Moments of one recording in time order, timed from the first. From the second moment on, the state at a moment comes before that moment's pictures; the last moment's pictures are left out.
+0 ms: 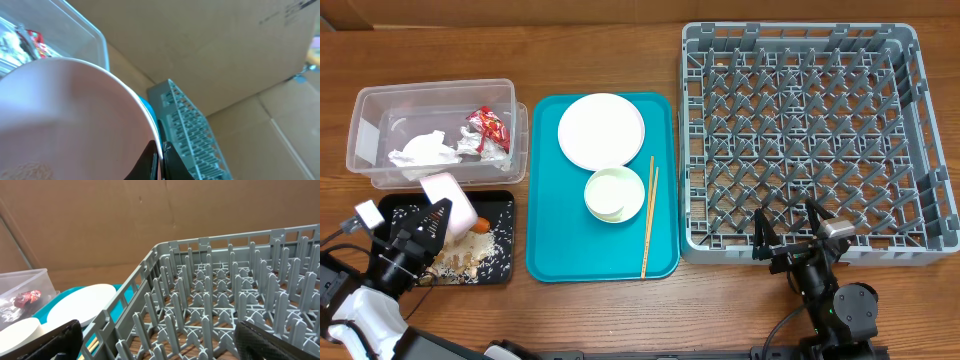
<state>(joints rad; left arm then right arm) 1.05 1.33 0.69 -0.59 1.50 0.24 0.19 0.01 0.02 -0.03 -0.07 0.21</state>
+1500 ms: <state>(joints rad) 0.85 1.34 0.69 -0.45 0.66 -0.19 0.19 0.01 0.02 -0.03 -0.07 0.21</state>
